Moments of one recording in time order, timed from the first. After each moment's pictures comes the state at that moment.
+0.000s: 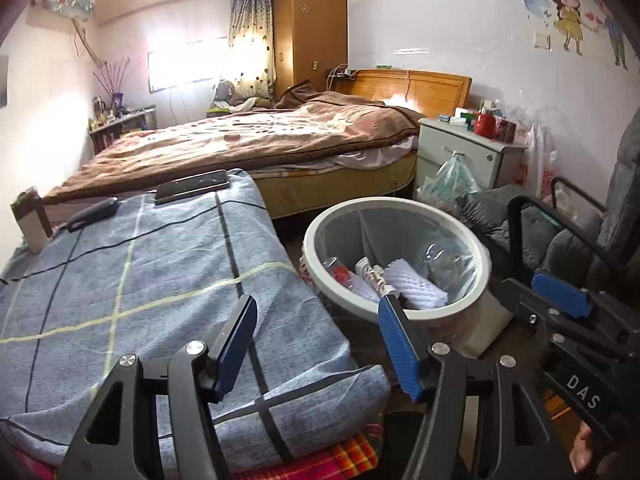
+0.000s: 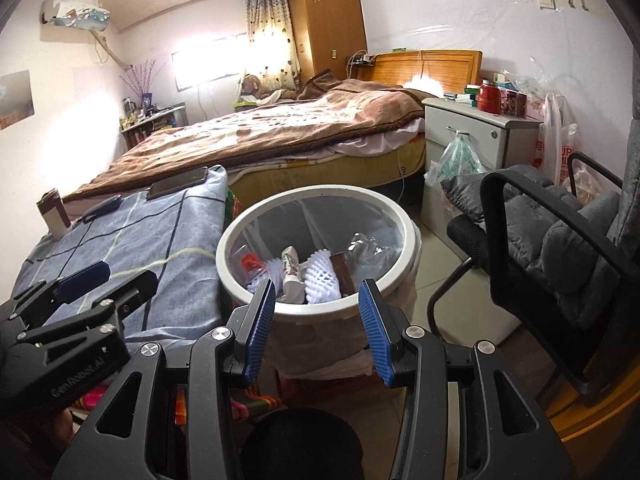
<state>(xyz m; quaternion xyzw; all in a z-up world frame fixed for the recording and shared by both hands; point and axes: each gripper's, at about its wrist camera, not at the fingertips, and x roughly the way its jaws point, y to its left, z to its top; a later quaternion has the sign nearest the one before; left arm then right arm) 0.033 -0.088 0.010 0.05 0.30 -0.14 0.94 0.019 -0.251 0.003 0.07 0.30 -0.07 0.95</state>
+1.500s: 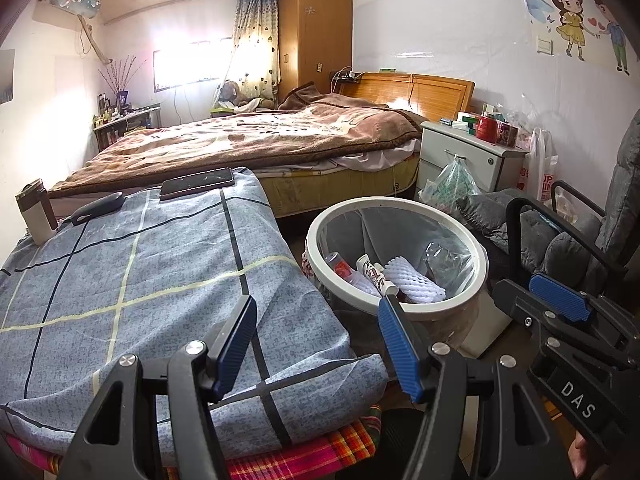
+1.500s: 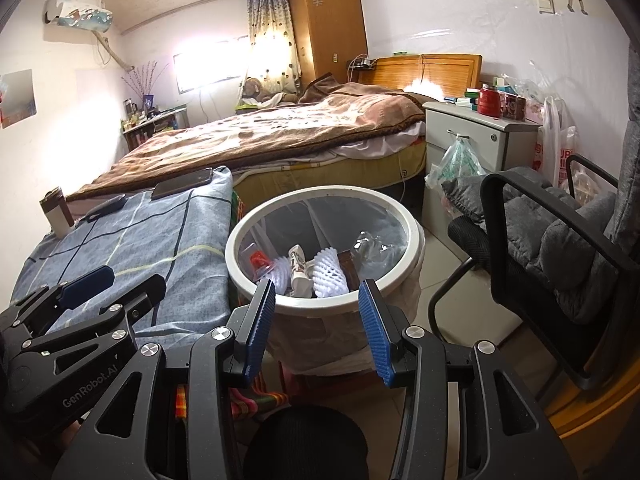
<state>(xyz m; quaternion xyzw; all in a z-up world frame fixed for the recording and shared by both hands) 0.022 -0.085 0.009 0.04 0.30 -0.14 0.94 0.011 -0.239 0.004 0.06 0.29 -0.08 0.95</state>
